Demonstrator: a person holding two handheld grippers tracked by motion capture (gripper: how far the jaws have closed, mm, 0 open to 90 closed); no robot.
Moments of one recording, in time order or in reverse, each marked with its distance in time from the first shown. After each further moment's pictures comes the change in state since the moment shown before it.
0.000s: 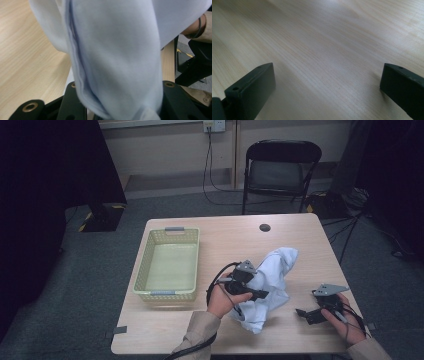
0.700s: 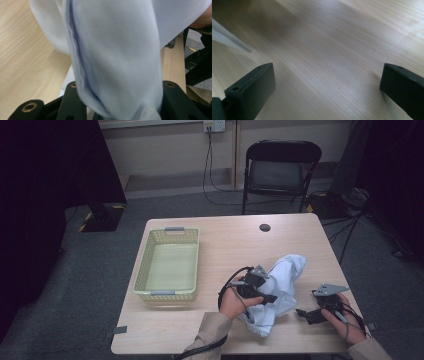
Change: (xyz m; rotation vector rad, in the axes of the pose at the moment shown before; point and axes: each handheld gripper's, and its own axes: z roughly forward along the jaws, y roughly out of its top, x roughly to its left) left arm -0.005 0.002 0.039 0.056 0.003 0.014; right arm 0.000 0.000 0.000 0.000 0.000 0.000
